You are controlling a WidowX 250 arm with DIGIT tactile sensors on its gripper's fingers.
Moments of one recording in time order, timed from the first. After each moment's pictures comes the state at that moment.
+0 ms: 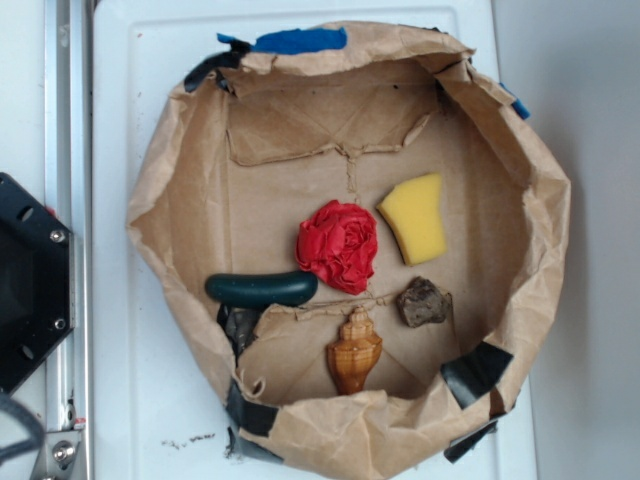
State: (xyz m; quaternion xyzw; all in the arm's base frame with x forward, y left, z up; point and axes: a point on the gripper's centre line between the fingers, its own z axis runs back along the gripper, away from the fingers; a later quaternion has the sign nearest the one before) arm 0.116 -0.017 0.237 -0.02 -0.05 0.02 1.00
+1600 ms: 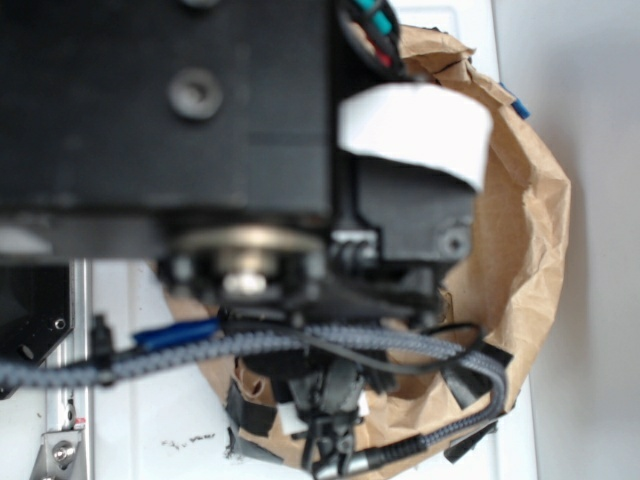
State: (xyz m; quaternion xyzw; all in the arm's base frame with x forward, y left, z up) arm 0.236 -0.032 0.205 -0.05 -0.03 0.08 1.00
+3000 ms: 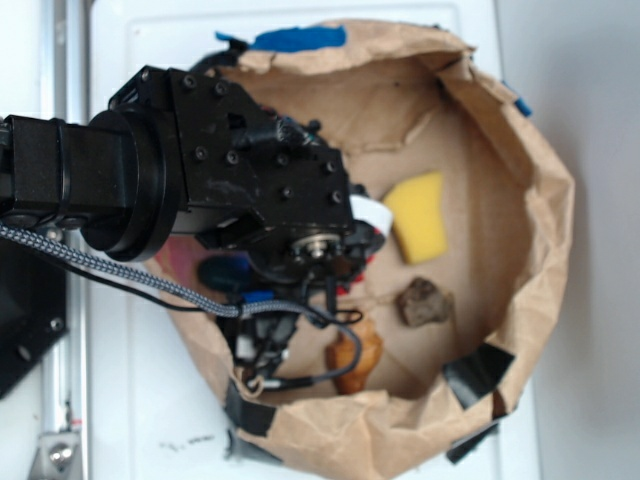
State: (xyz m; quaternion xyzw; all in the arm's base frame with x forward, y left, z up) arm 0.214 -0.017 0.037 -0.07 0.08 -0.05 0.99
